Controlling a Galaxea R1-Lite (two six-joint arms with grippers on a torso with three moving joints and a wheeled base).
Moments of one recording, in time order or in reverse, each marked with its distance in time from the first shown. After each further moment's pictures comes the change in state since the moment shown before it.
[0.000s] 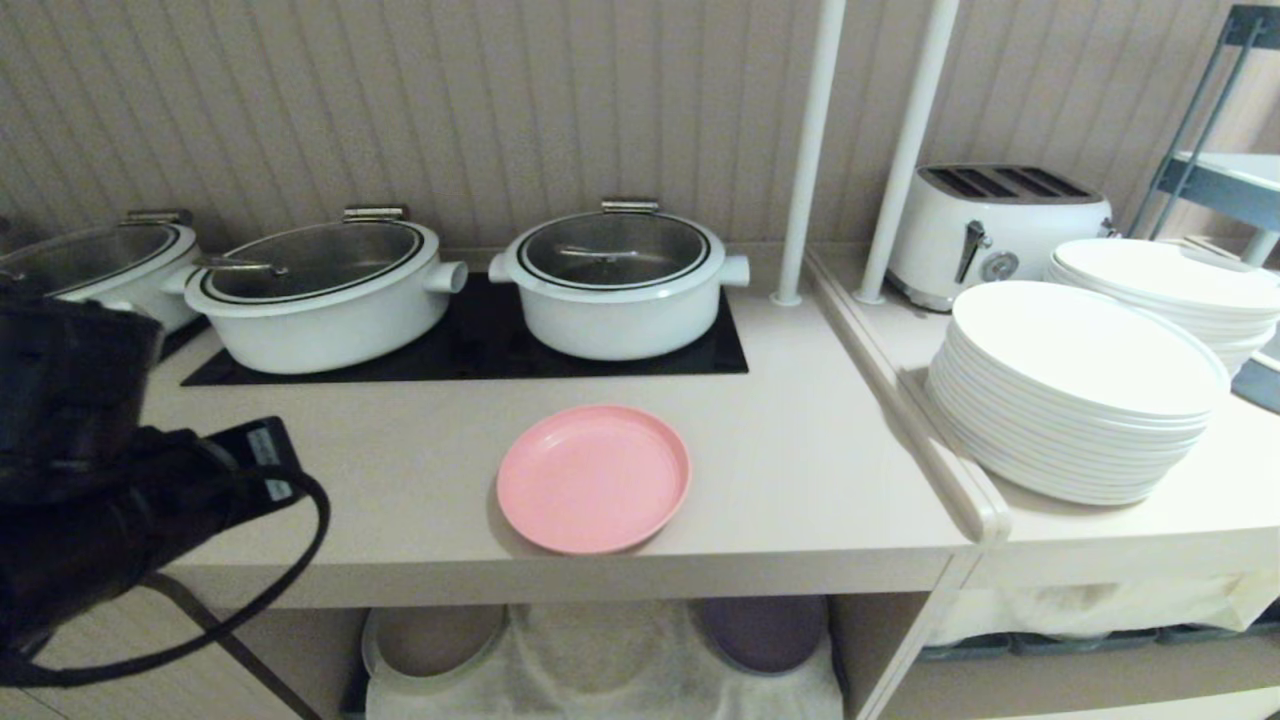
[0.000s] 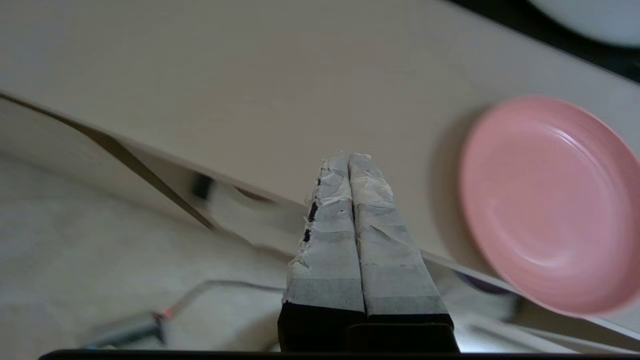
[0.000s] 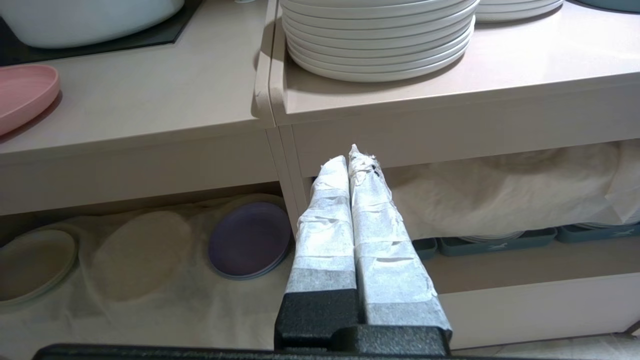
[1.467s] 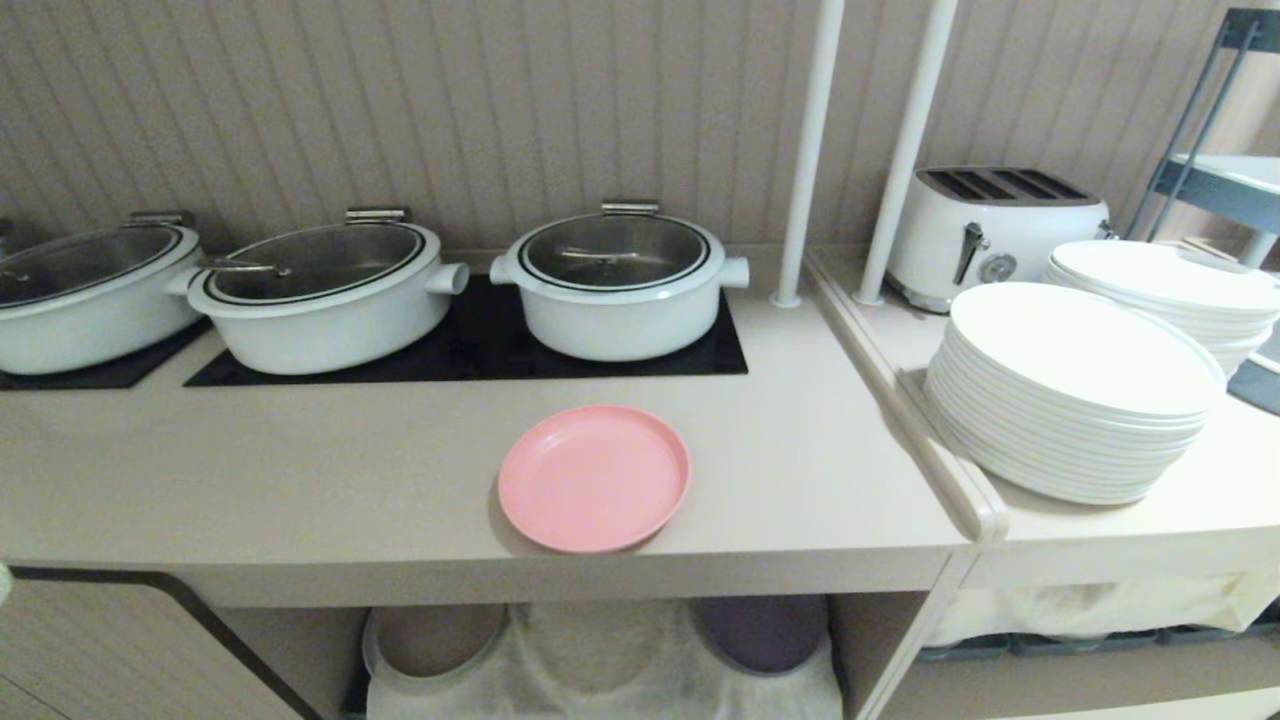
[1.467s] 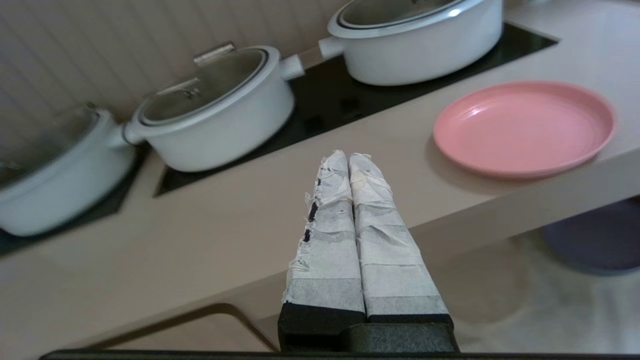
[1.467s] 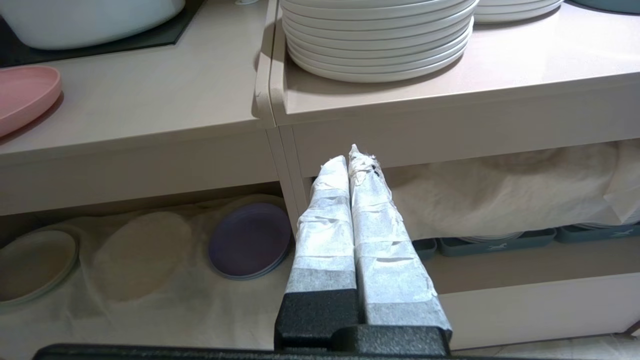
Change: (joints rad) left arm 0.443 -0.817 0.440 -0.276 -0.712 0.868; right arm 0.000 0.000 0.000 0.000 0.000 0.000
